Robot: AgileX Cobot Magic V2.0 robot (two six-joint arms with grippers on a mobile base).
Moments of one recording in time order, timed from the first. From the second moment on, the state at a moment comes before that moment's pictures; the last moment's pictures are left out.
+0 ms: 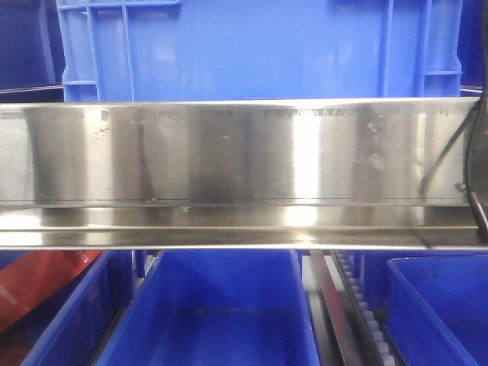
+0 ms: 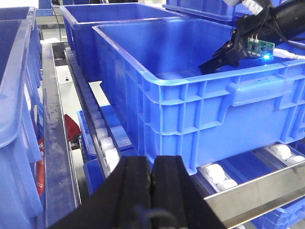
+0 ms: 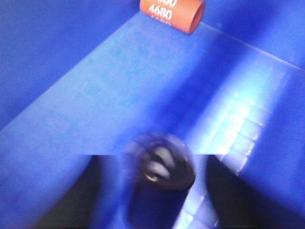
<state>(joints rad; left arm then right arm) -0.62 0.46 -0.88 0.19 0.75 -0.21 0.48 1.80 -1.81 0.23 0.85 -0.19</state>
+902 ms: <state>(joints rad) -0.62 0.46 -0.88 0.19 0.75 -0.21 0.43 1.25 -1.56 0.20 0.78 -0.19</state>
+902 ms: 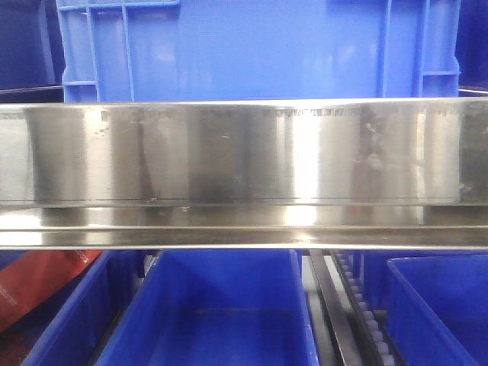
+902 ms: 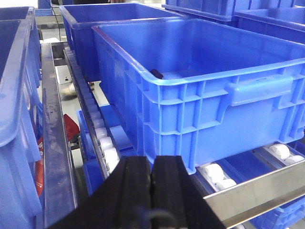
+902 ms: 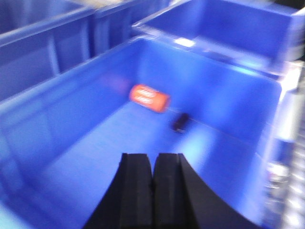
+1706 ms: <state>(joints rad) -0.62 0.46 -0.88 0.28 0.75 -0.21 0.41 0.48 -0.60 0.17 0.28 -0.19</state>
